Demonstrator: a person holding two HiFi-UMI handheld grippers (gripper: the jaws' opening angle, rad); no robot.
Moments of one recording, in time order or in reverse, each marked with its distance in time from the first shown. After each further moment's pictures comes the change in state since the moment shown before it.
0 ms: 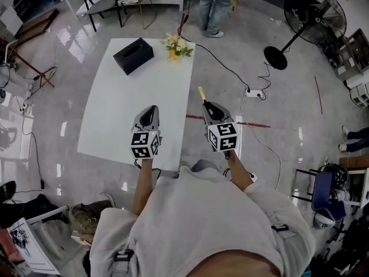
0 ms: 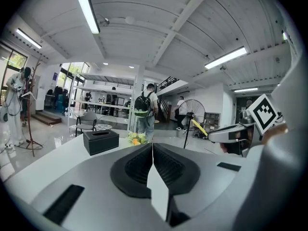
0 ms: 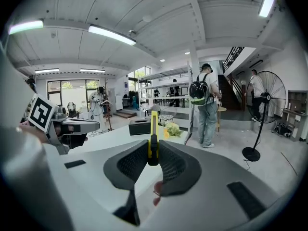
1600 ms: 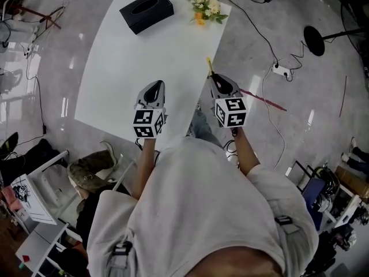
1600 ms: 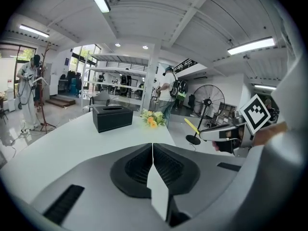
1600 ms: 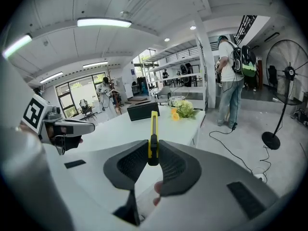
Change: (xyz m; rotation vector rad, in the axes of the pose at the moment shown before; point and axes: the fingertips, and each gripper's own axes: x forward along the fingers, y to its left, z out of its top) left arm 0.051 0.047 -0.063 -0.107 0.218 0.140; right arm 0.125 -0.011 -0.051 0.059 0.212 0.187
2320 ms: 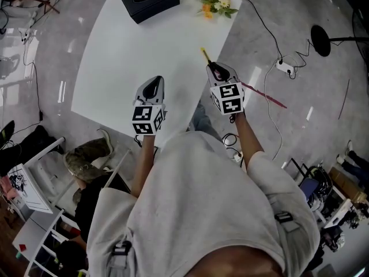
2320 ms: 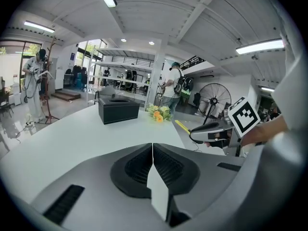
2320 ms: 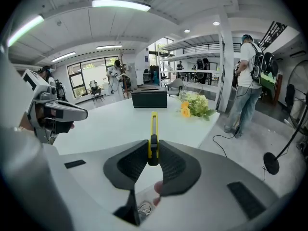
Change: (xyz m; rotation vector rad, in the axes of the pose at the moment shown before) left arm 0.007 0.015 -0.021 -0.059 0.051 0.044; right arm 0.056 0.000 -0.010 -0.209 0.123 0.060
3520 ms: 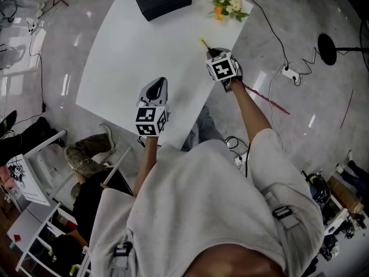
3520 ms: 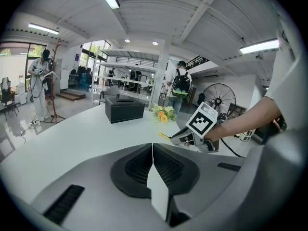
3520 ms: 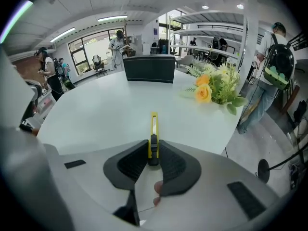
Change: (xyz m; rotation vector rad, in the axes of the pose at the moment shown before) left arm -0.015 0.011 -0.004 -0.021 0.000 0.048; right arm 0.111 -0.015 -0.021 -0.095 0.308 0.055
